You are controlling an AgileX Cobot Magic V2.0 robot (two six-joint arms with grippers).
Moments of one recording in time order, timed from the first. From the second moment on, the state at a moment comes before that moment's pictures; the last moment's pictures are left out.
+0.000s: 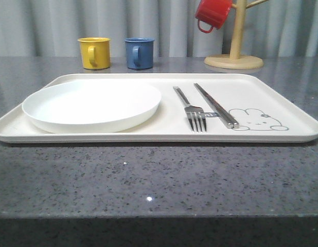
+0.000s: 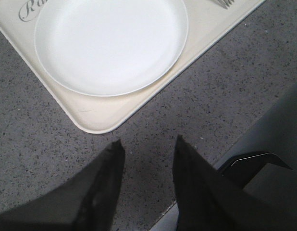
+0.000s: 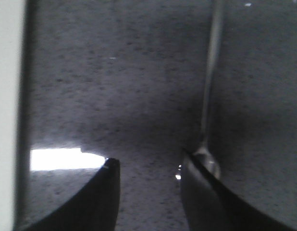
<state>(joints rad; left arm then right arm) -0.70 0.82 -0.87 0.06 0.95 0.08 -0.05 1.43 -1.26 -0.03 1.06 0.06</state>
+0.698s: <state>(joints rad) -0.70 0.82 -0.87 0.06 0.95 0.08 -0.16 1.58 -1.26 -0.03 0.97 0.04</state>
